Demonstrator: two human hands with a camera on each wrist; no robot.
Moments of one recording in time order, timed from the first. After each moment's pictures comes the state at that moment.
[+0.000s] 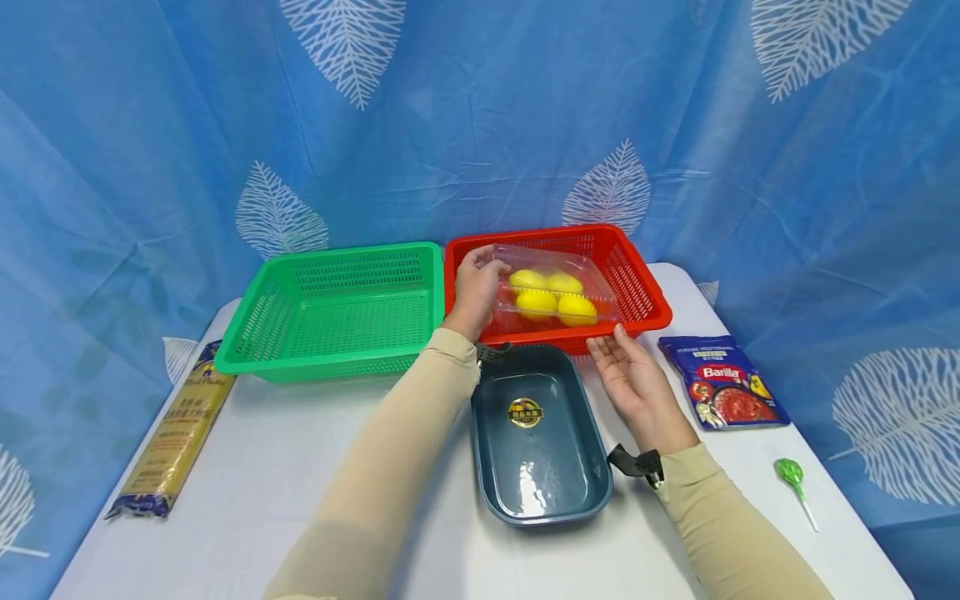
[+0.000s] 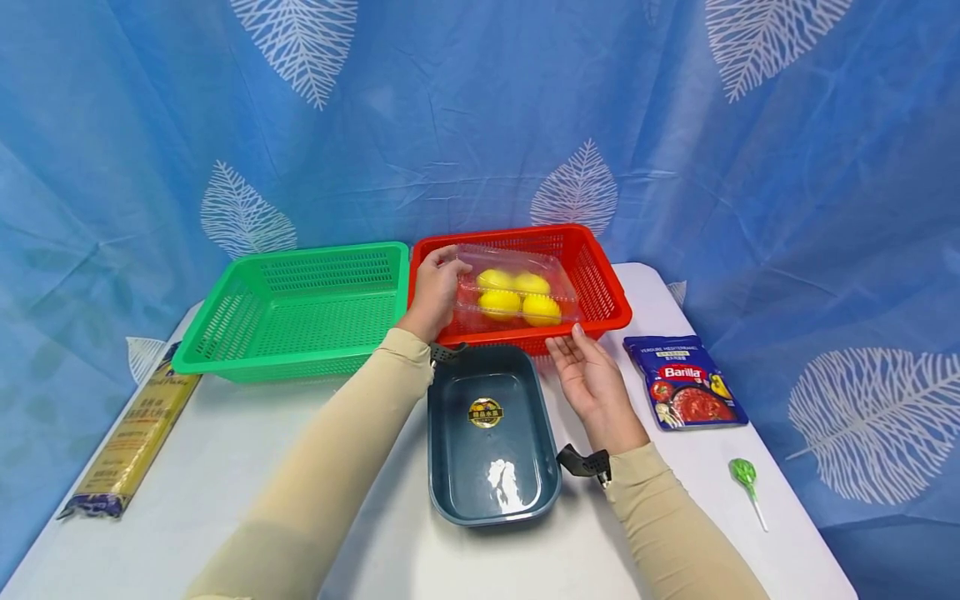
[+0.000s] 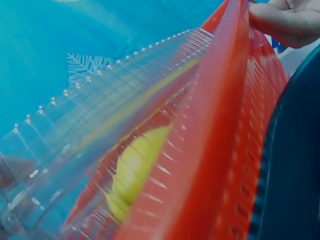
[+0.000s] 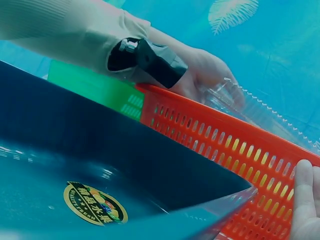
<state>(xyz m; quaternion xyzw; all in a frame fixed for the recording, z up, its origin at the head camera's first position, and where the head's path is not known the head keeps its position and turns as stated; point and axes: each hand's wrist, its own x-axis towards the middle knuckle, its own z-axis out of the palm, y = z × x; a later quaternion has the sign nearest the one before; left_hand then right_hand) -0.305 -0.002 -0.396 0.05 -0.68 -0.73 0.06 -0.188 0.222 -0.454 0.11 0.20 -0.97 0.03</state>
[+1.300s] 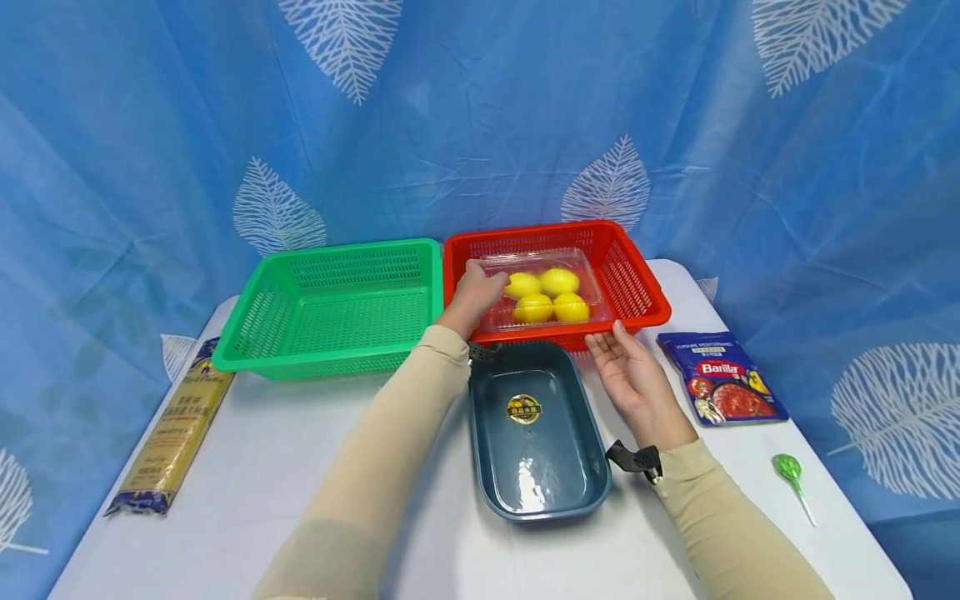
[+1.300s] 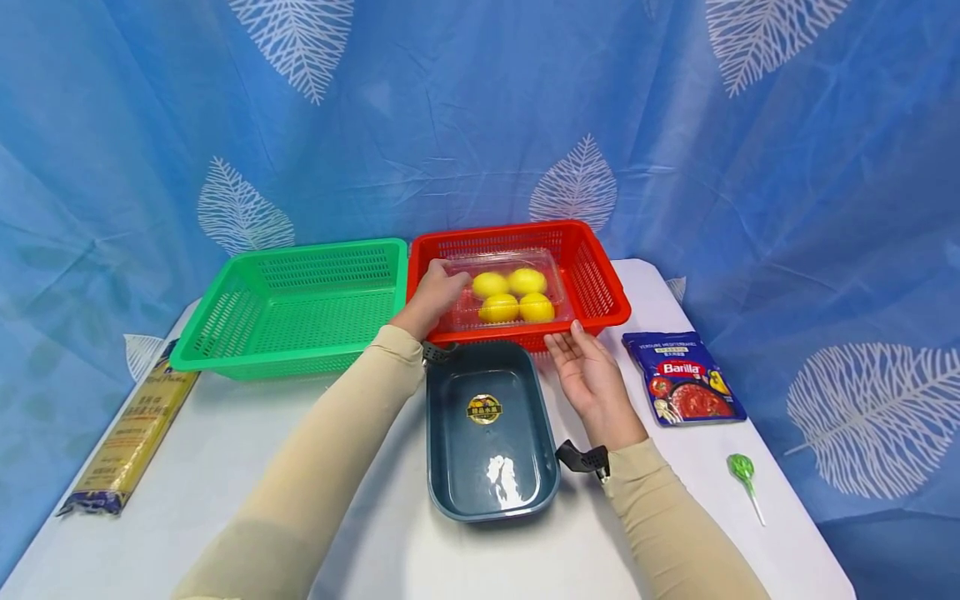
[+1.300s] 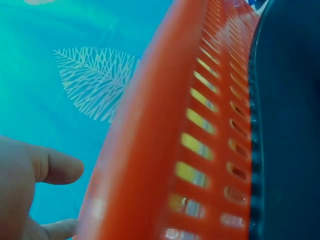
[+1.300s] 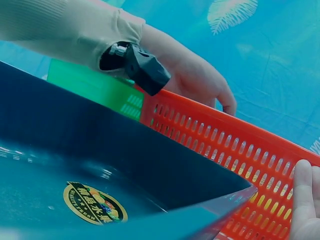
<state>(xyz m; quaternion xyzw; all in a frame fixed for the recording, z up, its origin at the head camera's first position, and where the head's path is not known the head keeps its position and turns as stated) -0.302 -0.018 -0.391 0.07 -0.82 -0.55 -0.10 -0.190 0.221 -0.457 0.11 0.22 -0.97 0.03</state>
